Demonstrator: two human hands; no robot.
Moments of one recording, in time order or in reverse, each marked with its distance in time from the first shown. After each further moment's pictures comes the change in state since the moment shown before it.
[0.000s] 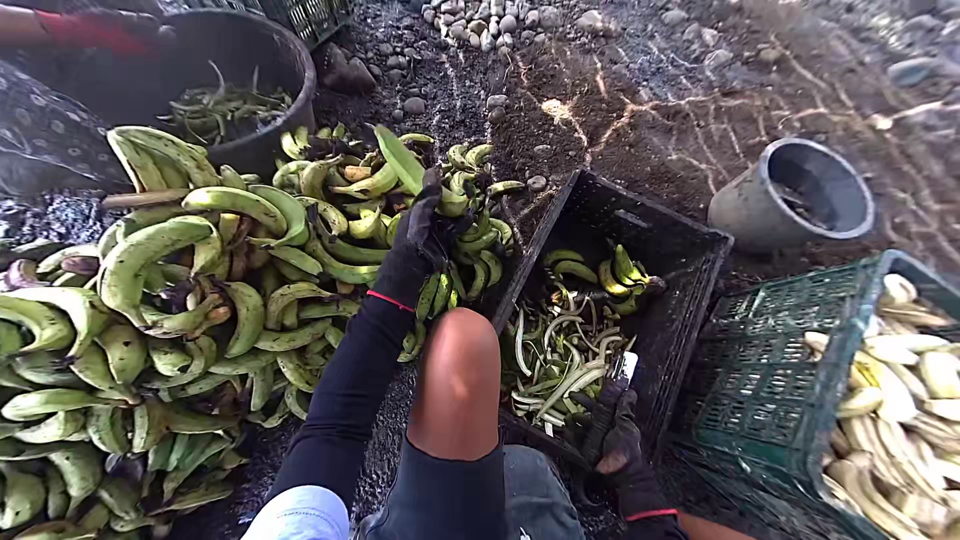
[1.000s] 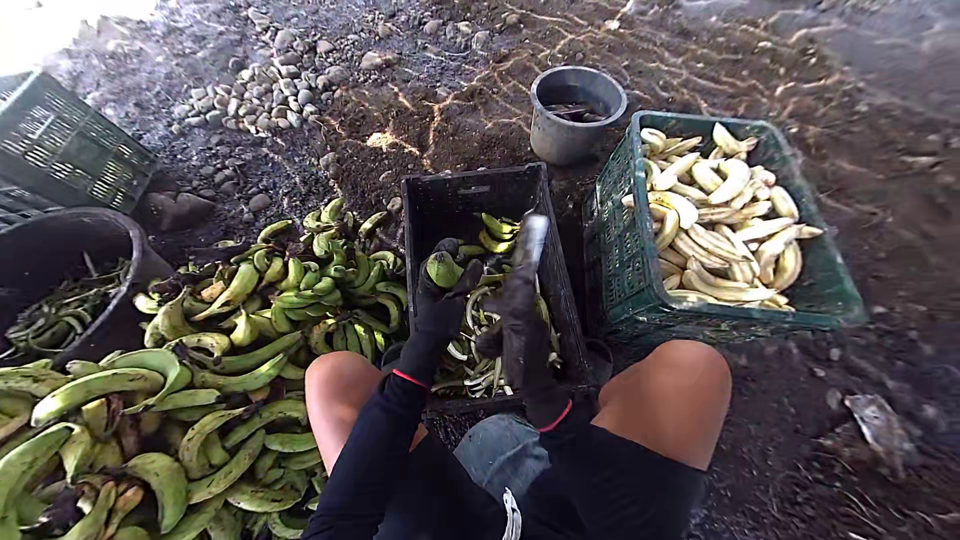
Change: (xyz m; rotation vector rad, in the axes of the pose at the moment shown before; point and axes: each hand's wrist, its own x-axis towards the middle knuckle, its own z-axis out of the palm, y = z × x) left_hand -0.136 -0.150 0.139 0.549 -0.507 0.345; right_hand -0.089 -0.052 0.043 -0.066 -0.042 -0.726
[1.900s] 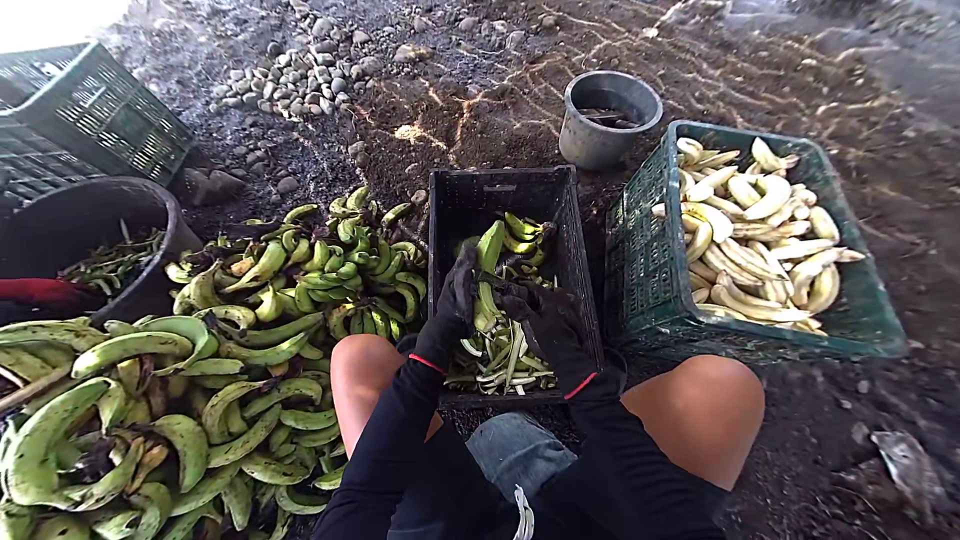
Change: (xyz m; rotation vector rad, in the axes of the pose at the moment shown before) left_hand -0.014 -0.005 -0.040 0.184 -0.239 -0.172; right_hand 0.049 -0.008 -0.018 -1.011 -0.031 0.032
